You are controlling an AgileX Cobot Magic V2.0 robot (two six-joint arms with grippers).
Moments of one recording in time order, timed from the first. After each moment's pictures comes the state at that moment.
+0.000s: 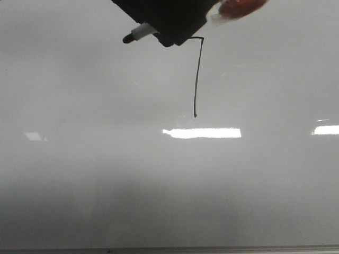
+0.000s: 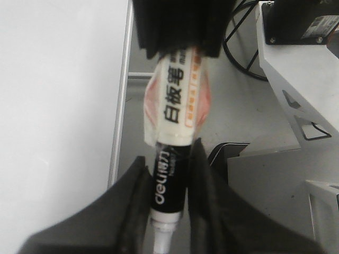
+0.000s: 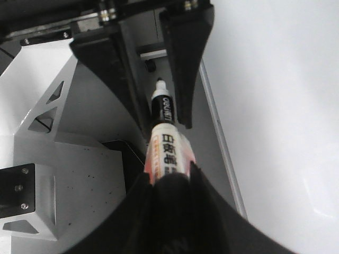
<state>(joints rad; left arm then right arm) -0.77 1.36 -1.21 -0.59 0.98 0.99 0.39 1.13 -1.15 0.67 1.22 -1.01</state>
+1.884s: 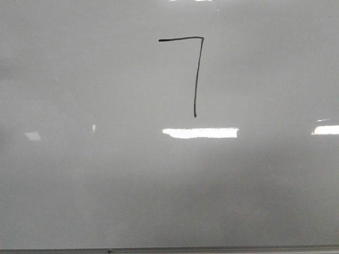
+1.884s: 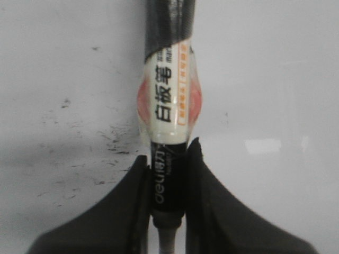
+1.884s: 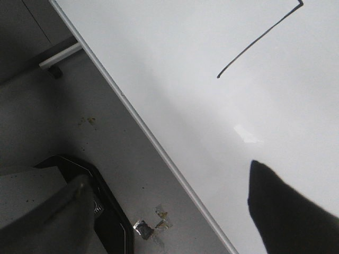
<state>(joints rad) -0.08 1.29 -0.83 0.17 0.31 -0.14 0.21 1.04 -1.15 0.48 1.14 -0.75</state>
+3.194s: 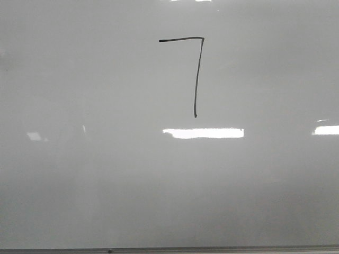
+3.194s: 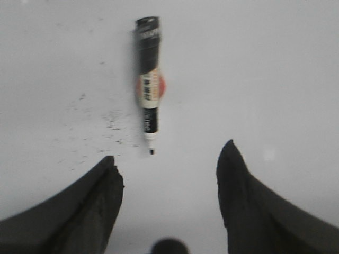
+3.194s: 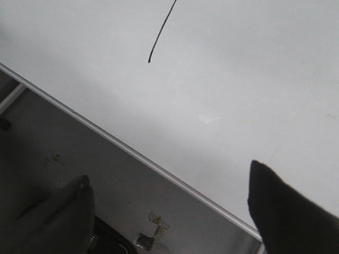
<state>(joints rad) -0.18 0.87 -0.86 0.09 0.67 -0.09 0.21 0.83 -1.10 0.25 1.12 -0.34</state>
